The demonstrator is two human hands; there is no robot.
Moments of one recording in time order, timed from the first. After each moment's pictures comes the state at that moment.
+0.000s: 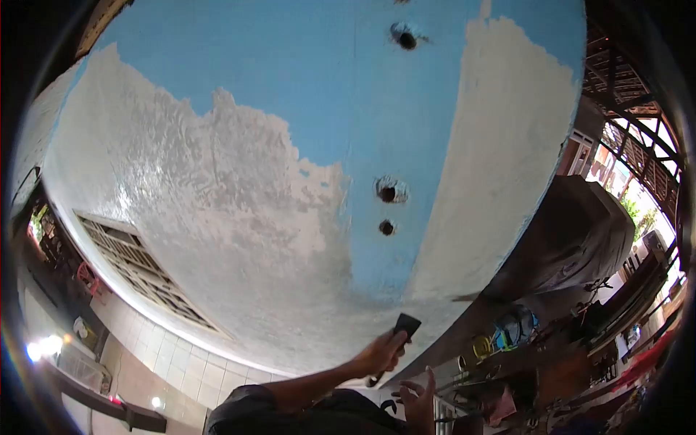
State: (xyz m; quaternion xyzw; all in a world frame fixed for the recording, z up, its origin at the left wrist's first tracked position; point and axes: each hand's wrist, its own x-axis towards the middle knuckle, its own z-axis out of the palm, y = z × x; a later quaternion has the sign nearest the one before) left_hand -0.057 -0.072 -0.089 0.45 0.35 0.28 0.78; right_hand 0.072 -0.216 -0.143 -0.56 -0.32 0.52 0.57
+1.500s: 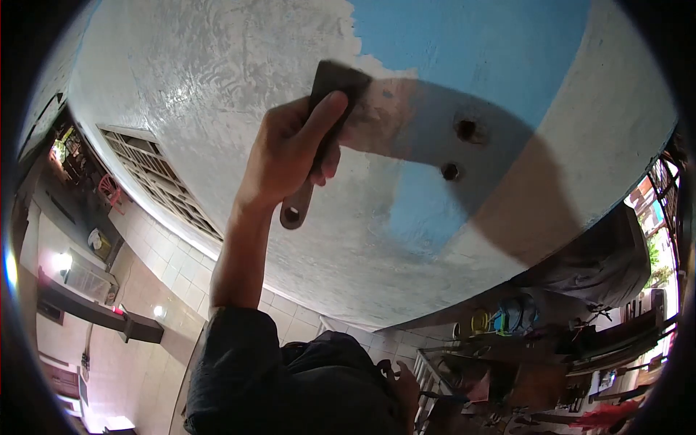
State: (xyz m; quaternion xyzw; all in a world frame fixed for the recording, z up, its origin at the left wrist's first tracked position) left_hand -0.192 -0.020 0.146 0.60 0.43 0.60 0.30; right_hand 0.111 -0.245 -0.254 -0.77 -0.57 0.28 0.05
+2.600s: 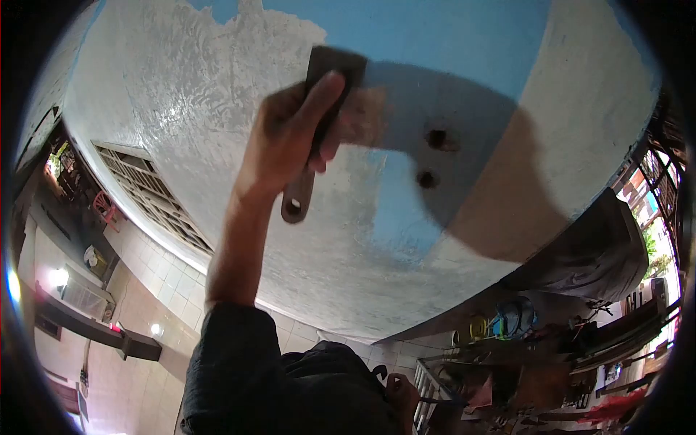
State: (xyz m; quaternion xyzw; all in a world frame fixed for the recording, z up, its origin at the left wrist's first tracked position) left_hand -0.172 -0.012 0.176 0.61 0.39 0.63 0.27; right_hand 0.105 -0.253 -0.232 -0.78 -0.54 0.25 0.20
